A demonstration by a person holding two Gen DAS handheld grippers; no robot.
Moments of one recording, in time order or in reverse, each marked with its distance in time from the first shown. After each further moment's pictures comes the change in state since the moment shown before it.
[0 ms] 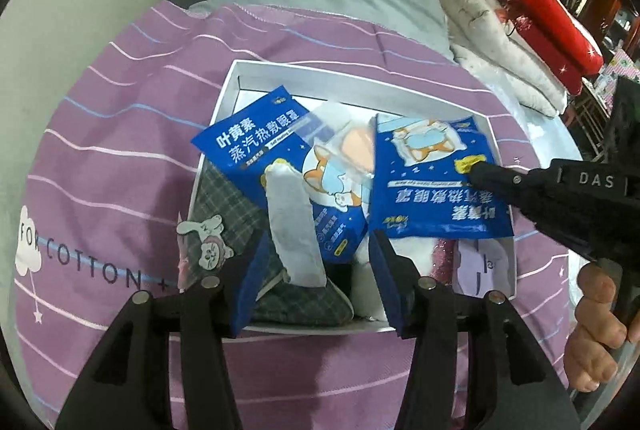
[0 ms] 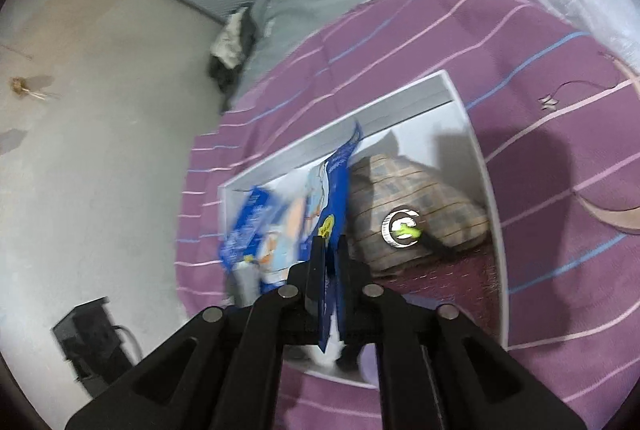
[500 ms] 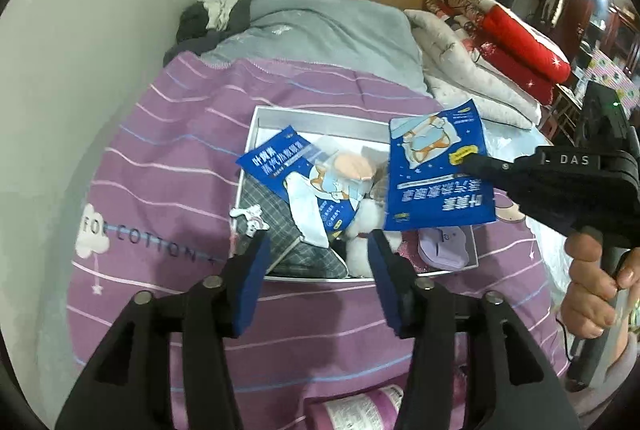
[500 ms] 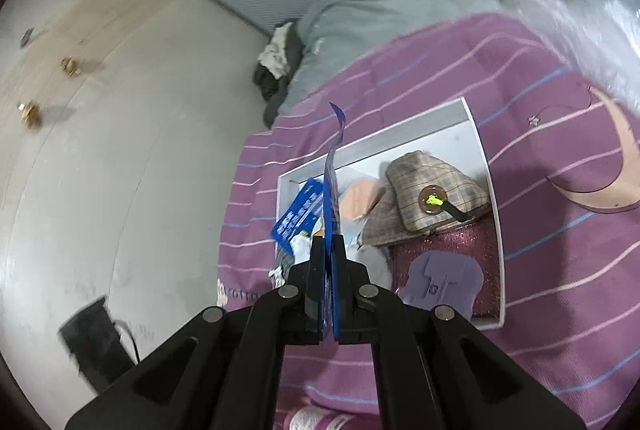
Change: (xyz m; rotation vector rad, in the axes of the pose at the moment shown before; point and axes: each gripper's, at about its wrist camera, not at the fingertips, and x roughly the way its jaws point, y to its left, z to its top) left arm -0.078 0.009 -0.027 0.033 -0.135 -0.030; right arm -0.059 0.013 -0.023 -0.040 -0.043 0.176
